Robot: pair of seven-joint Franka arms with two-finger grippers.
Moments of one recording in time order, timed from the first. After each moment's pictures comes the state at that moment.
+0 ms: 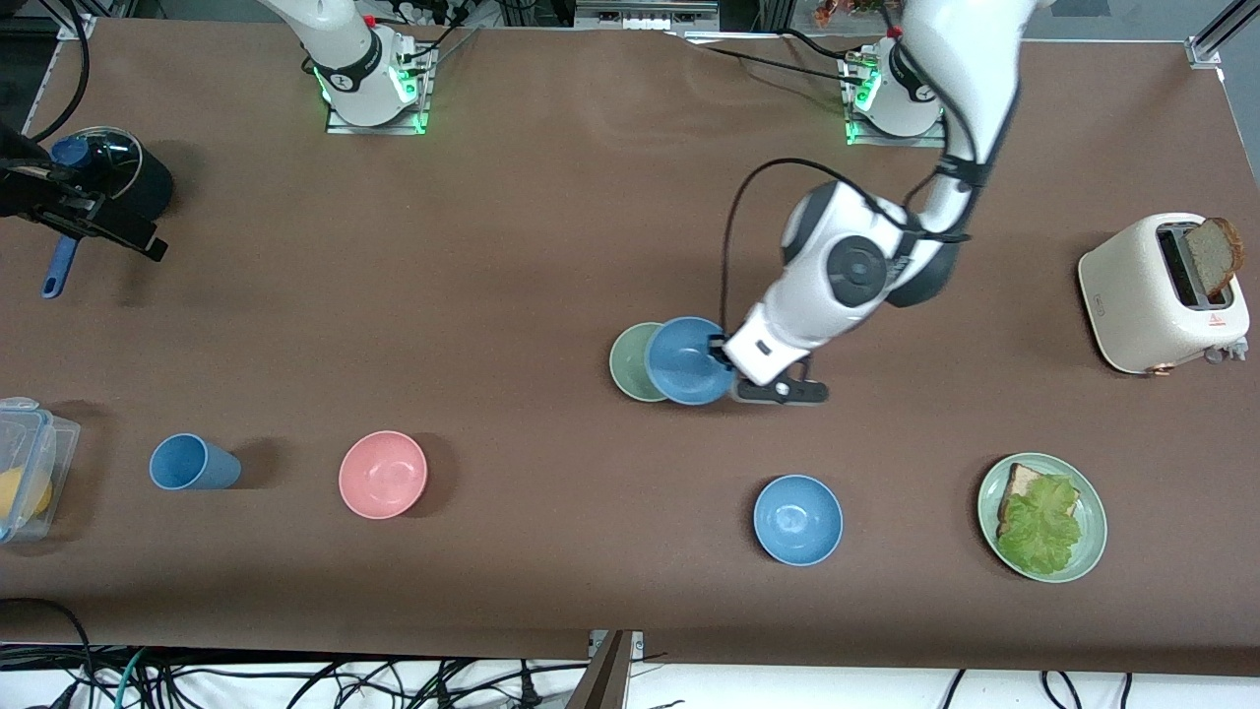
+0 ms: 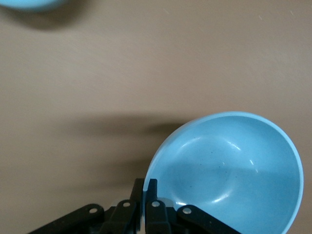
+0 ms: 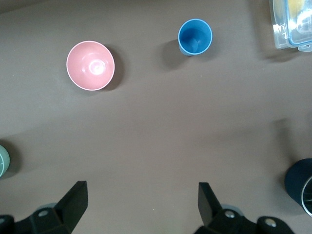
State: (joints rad) left arm -0.51 0.55 -0.05 -1.67 -0.25 2.27 -0.44; right arm 0.17 0.05 -0.17 -1.51 0.02 1.54 0.27
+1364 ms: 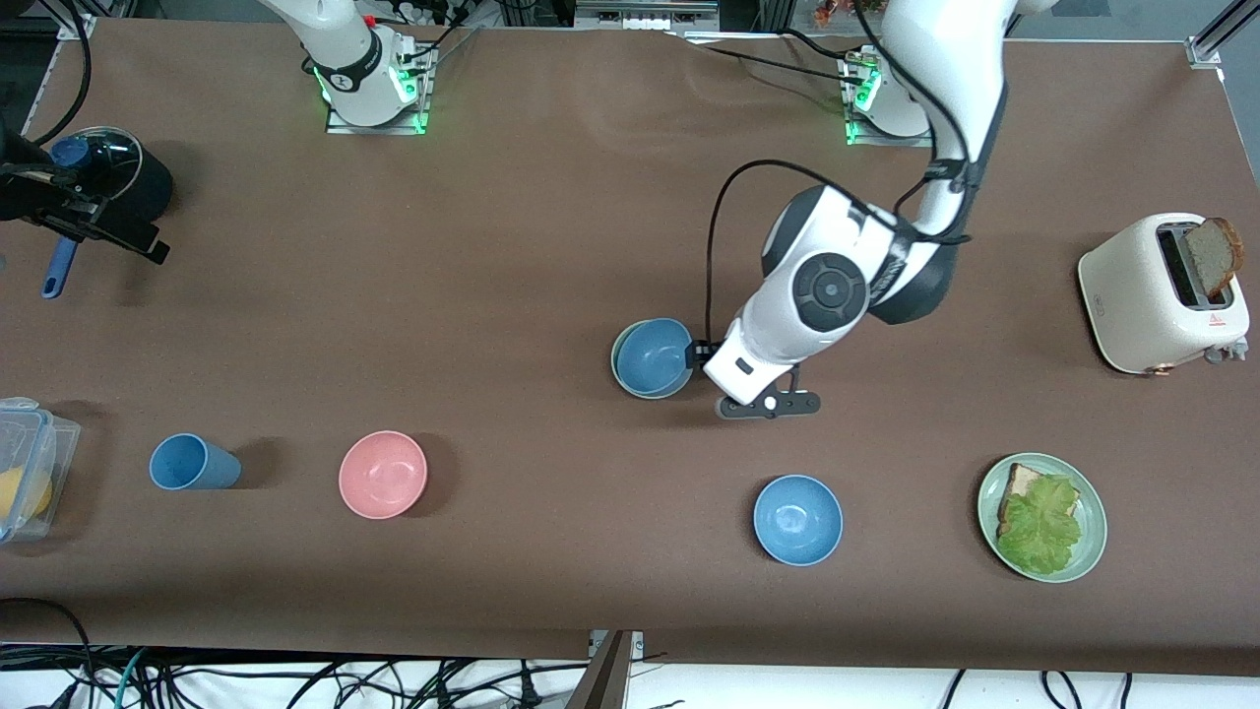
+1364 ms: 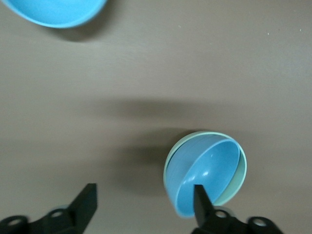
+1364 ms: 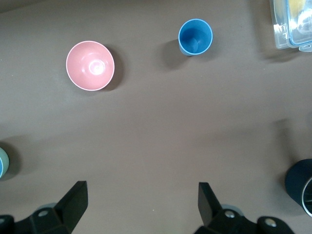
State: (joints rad) left arm -0.55 0.60 0.10 -1.36 -0.25 1.89 -0.49; right arm 0.17 0.06 -0.17 -1.51 0.02 1.55 0.27
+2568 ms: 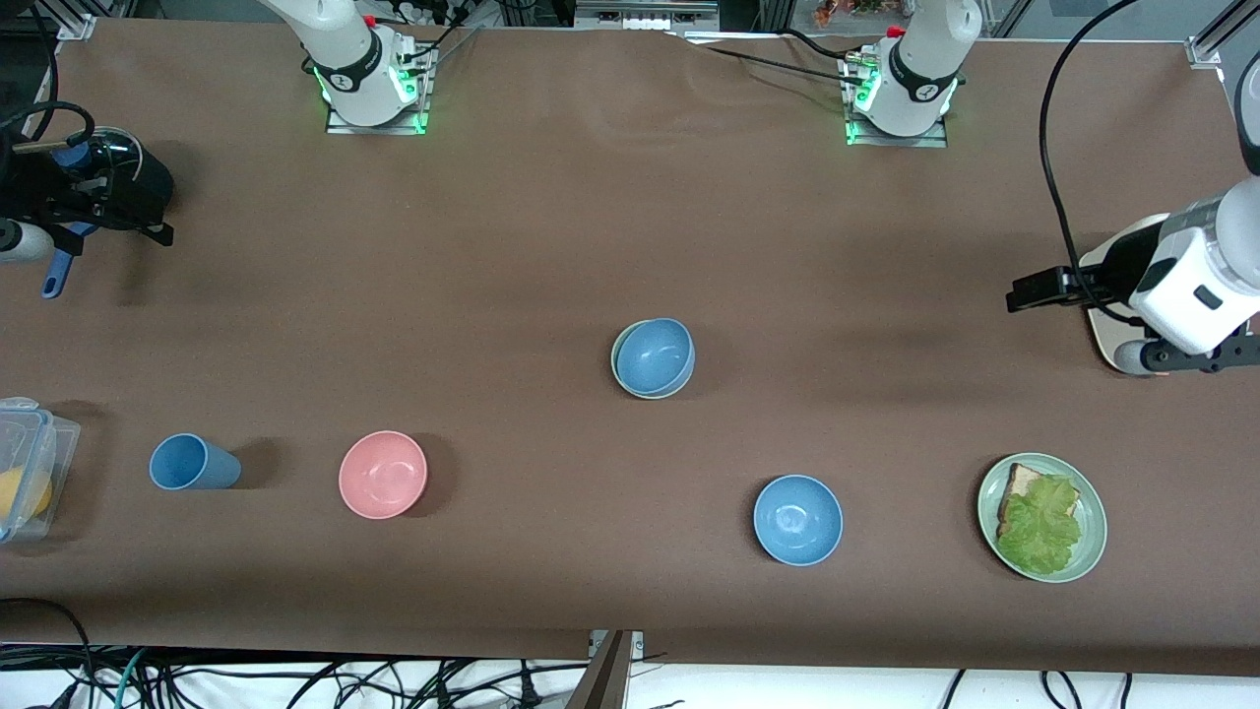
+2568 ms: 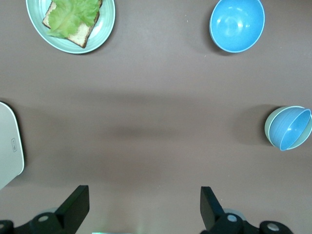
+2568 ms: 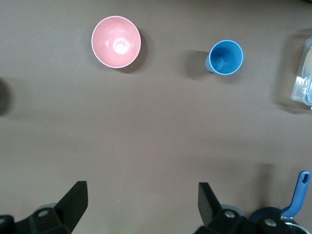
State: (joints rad) left arm 0.01 0.28 -0.06 -1.30 -0.09 1.39 -0.16; right arm 0.17 0.06 -0.17 -1.50 0.02 1.53 -0.13
